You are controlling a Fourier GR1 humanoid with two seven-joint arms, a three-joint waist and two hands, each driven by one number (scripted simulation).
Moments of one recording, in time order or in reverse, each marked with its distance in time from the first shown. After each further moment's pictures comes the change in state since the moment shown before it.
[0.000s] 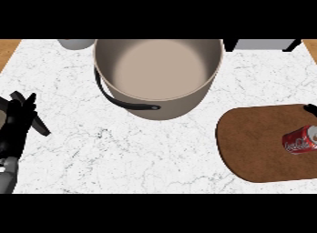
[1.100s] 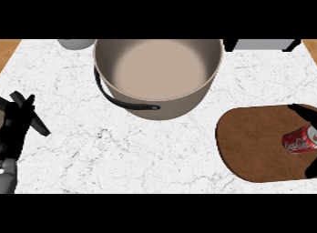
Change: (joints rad) left arm 0.014 -0.088 0.116 -0.018 -0.105 -0.105 -0.008; right arm -0.127 0.173 -0.018 0.233 0.247 0.043 -0.078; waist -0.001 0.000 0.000
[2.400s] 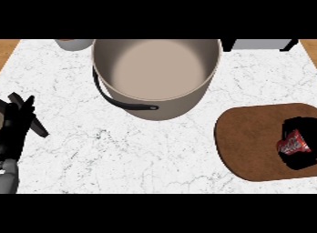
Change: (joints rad) left arm 0.000 -0.060 0.068 -0.009 -0.061 -0.052 0.003; right arm 0.030 0.150 -0.005 0.029 0.221 -0.256 -0.051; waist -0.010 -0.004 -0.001
